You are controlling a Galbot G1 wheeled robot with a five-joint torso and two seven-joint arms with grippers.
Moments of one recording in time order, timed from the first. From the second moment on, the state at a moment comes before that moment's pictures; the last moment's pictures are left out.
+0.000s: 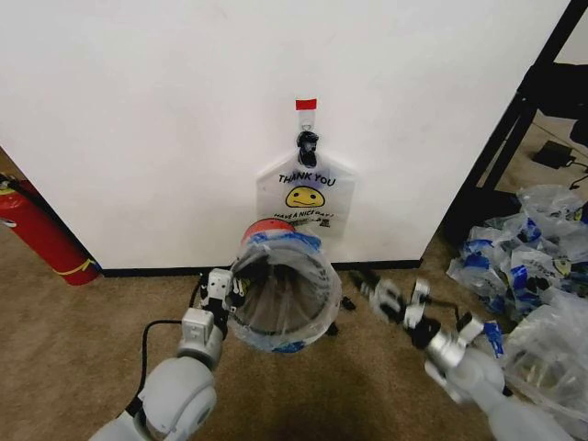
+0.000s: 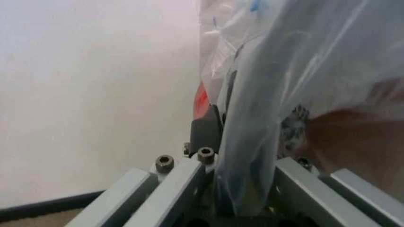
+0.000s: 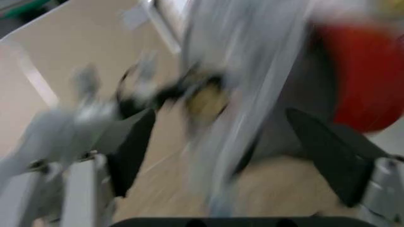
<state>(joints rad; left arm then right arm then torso) 1.25 -1.00 -0.15 -2.23 -0.44 0.34 -0.49 -1.27 0.90 0.23 1.63 1.13 0.08 -1.05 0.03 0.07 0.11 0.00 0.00</state>
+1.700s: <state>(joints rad) 1.34 -0.99 -0.18 -2.46 -0.63 0.45 -0.51 -1.25 0.98 0.20 1.48 0.99 0.20 -1.16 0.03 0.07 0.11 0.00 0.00</state>
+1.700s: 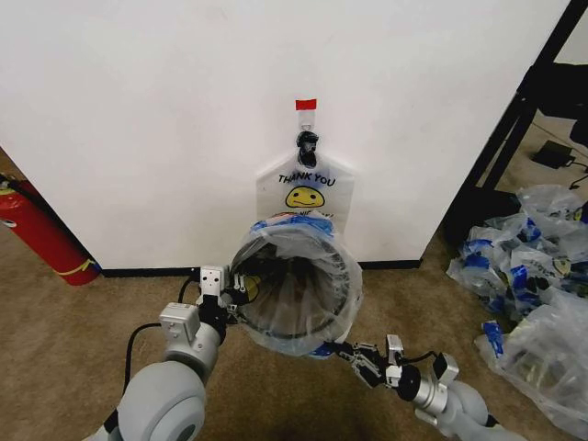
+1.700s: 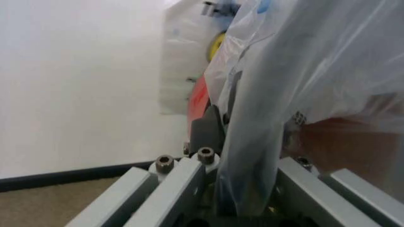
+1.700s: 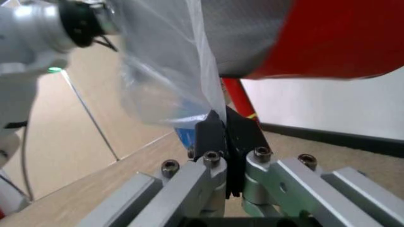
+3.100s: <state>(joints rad) 0.97 -0.77 -0.05 -2.16 -1.61 0.73 -1.06 -1.30 0.95 0.32 1.73 0.62 0.32 -0.53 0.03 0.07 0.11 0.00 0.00</state>
